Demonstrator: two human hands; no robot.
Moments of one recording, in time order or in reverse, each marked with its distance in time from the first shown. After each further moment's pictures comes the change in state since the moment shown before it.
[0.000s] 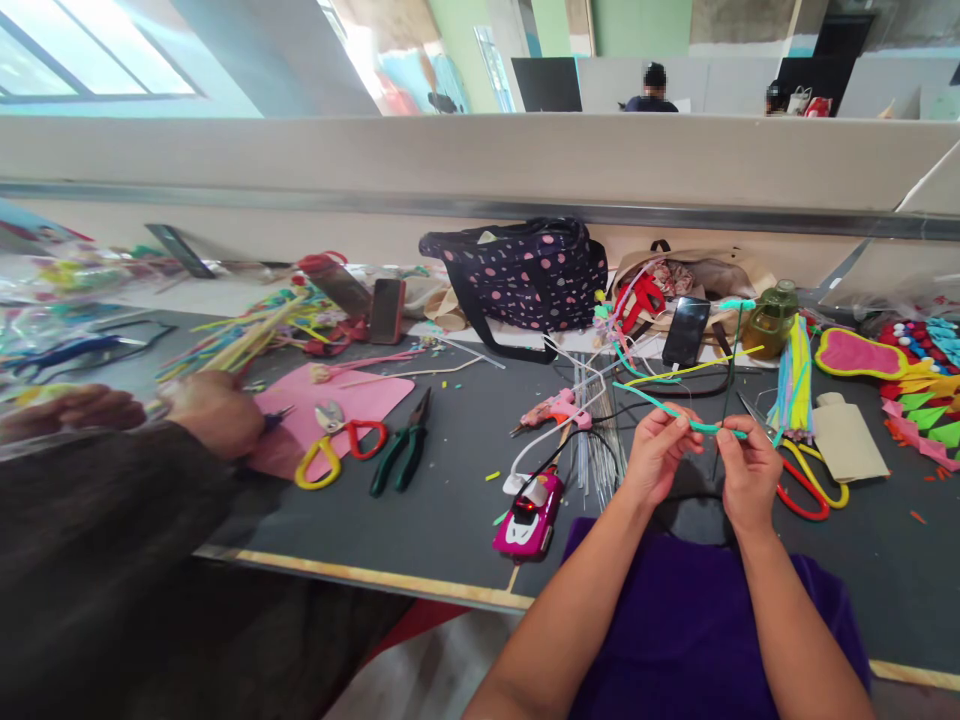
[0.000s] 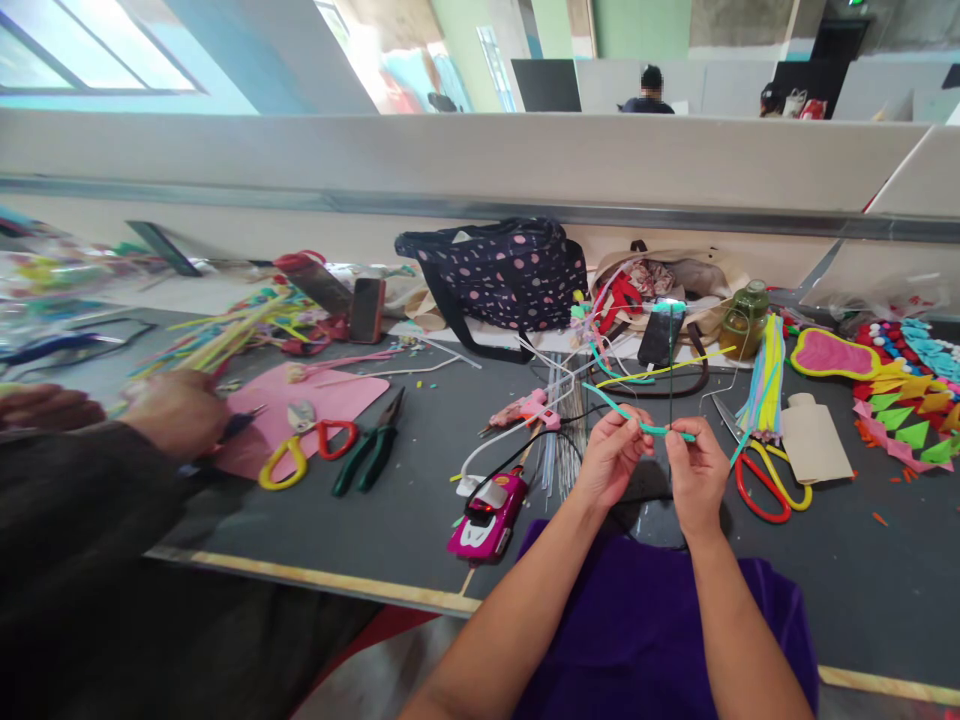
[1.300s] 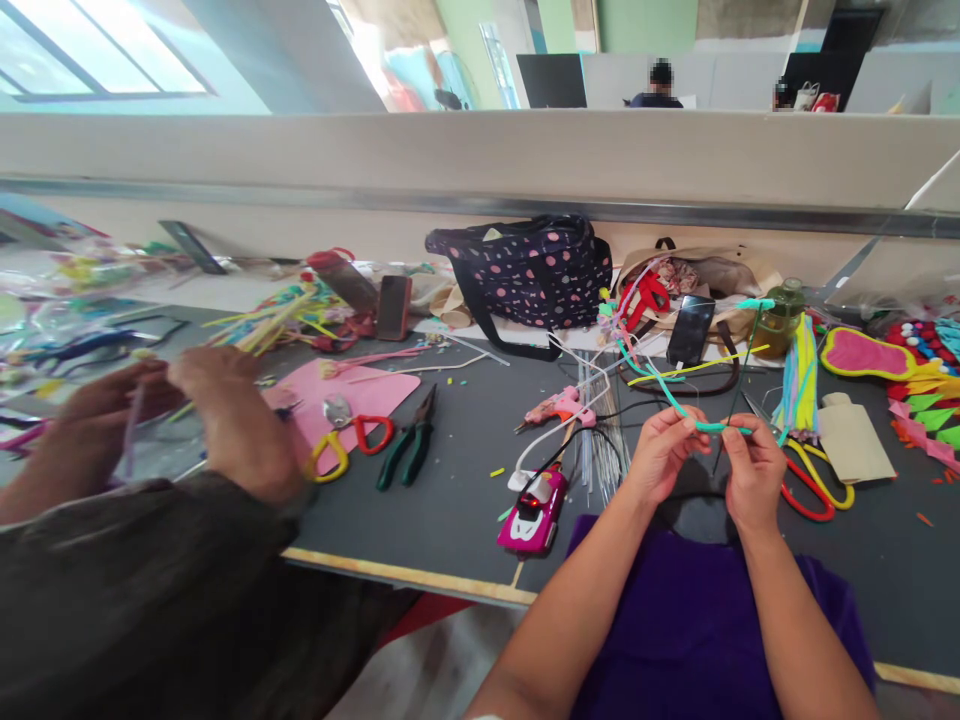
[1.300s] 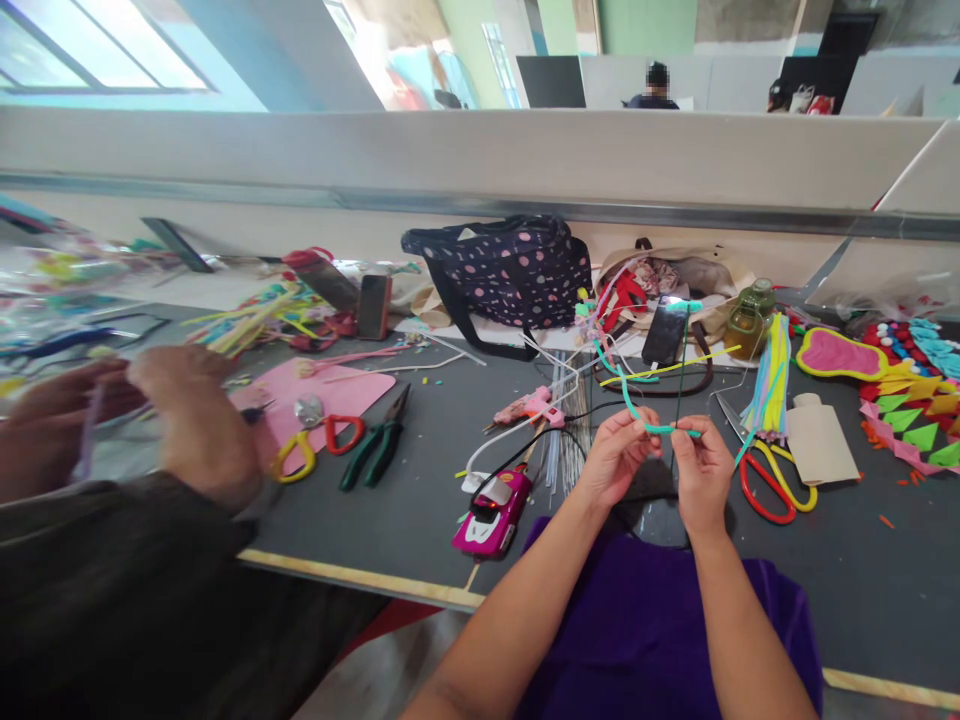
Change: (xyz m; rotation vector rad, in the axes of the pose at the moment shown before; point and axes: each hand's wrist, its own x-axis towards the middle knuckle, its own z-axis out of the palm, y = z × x) left_hand 0.000 0.003 -0.002 0.004 -0.052 -0.082; right_hand 0.000 0.006 -0.001 0.038 -0.003 -0.001
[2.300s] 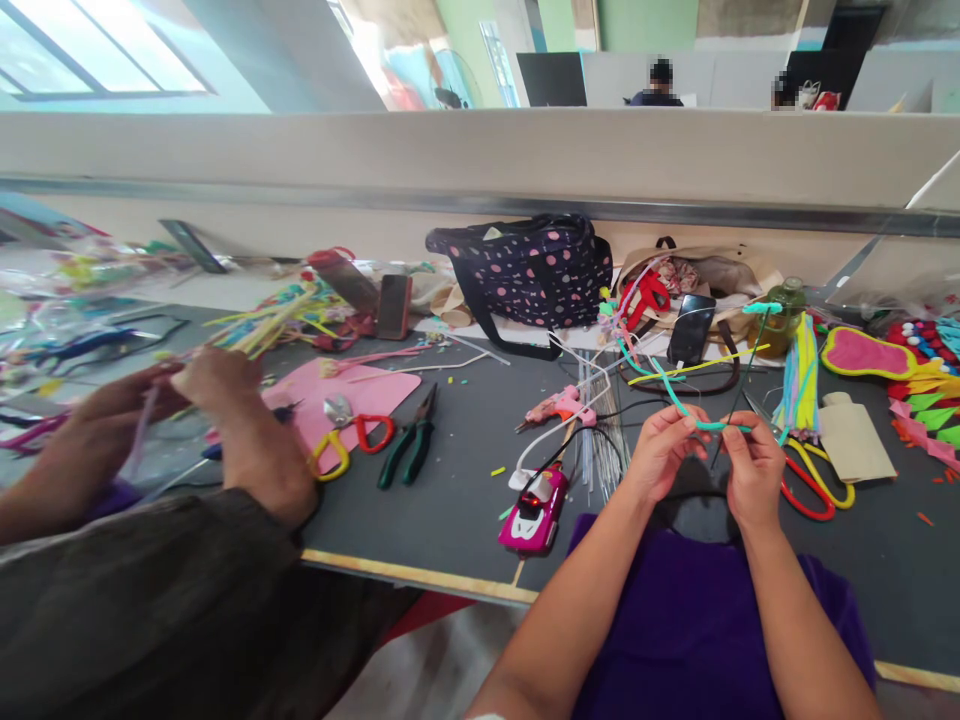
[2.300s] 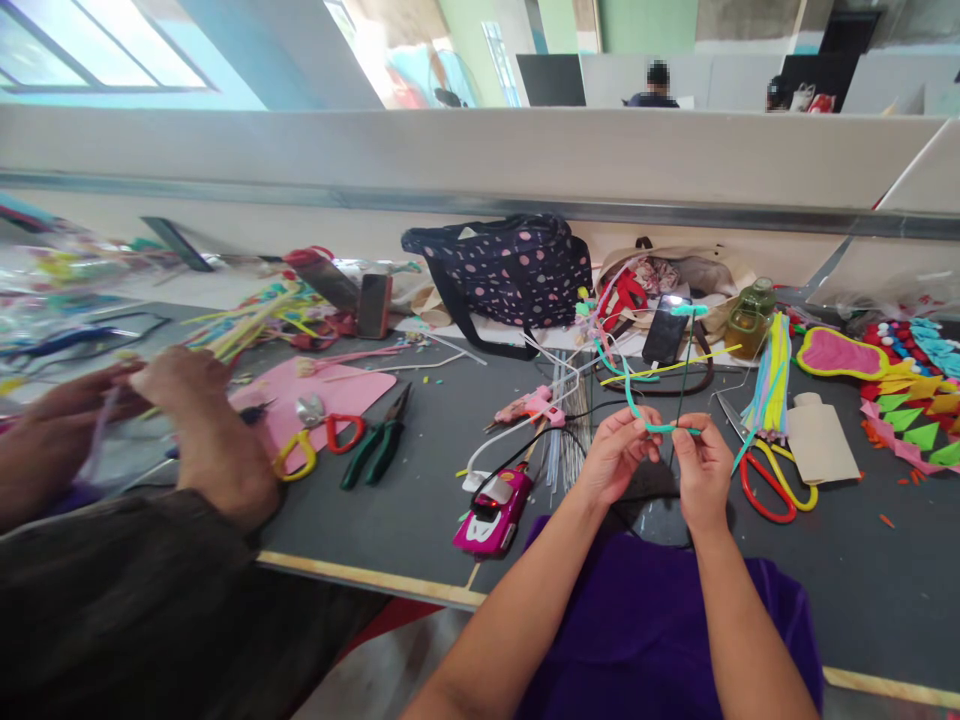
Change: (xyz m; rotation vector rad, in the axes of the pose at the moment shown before) left_hand 0.000 0.002 -0.001 0.050 -0.001 -0.007; right_hand 0.002 0.000 0.000 0.021 -0.020 0.039
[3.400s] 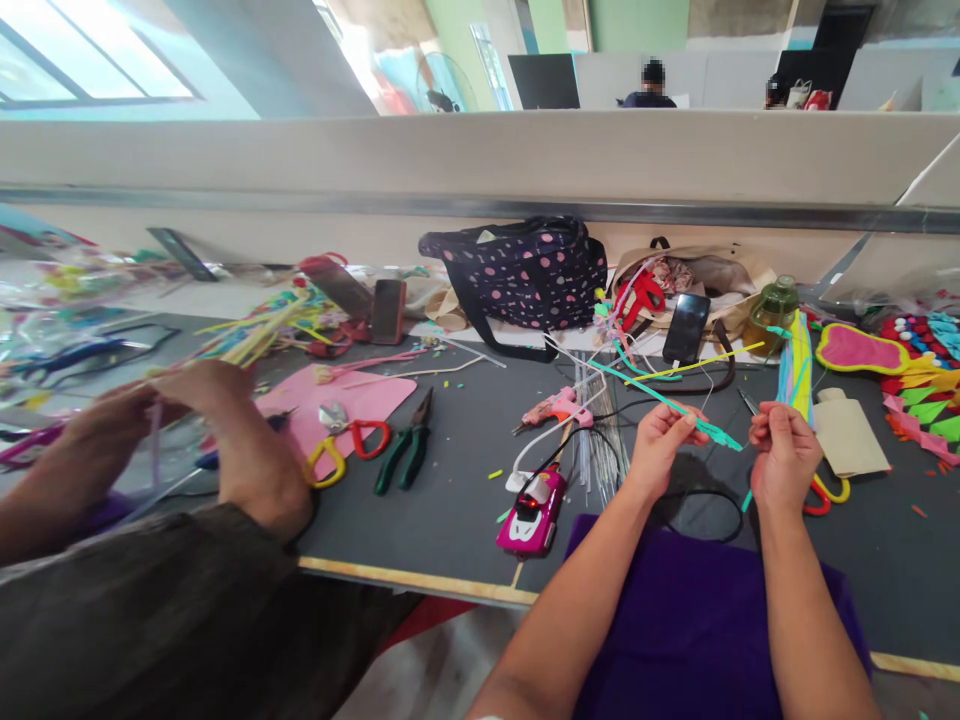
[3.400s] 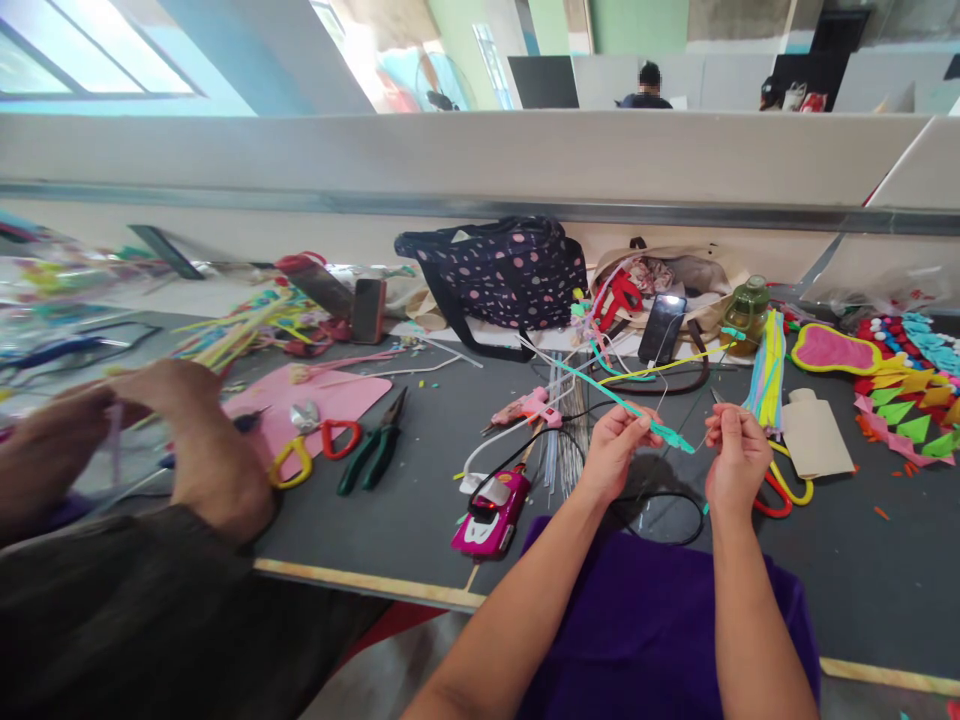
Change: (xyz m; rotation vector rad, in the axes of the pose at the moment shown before) left_hand 0.004 -0.010 -0.003 0.211 0.104 0.127; right_hand 0.026 -0.009 -0.020 0.095 0.287 0.033
